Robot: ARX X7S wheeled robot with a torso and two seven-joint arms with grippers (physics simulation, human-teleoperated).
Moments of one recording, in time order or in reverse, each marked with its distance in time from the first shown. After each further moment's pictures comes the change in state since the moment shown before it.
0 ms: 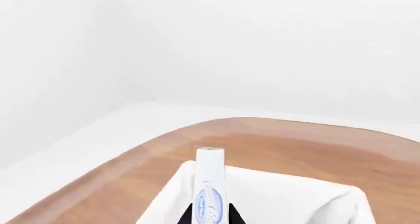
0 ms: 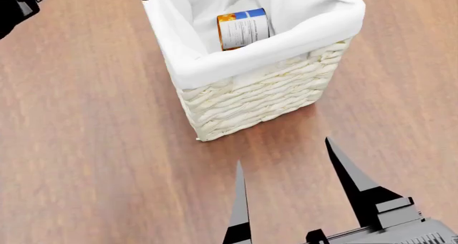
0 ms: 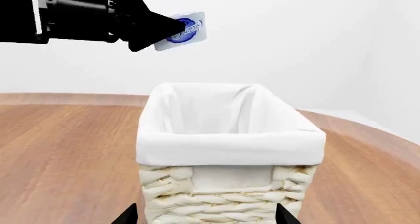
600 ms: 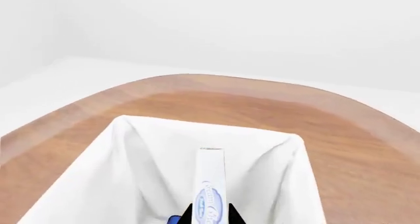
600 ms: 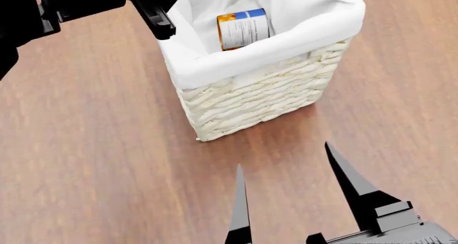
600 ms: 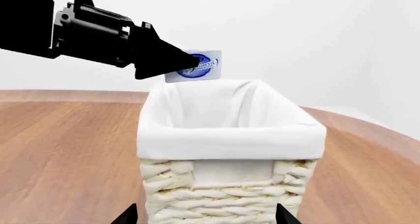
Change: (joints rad) left arm -0.052 0.028 0.103 -0.131 -0.035 -0.083 0.173; right arm -0.018 0.000 -0.002 0.010 -0.008 -0.012 -0.005
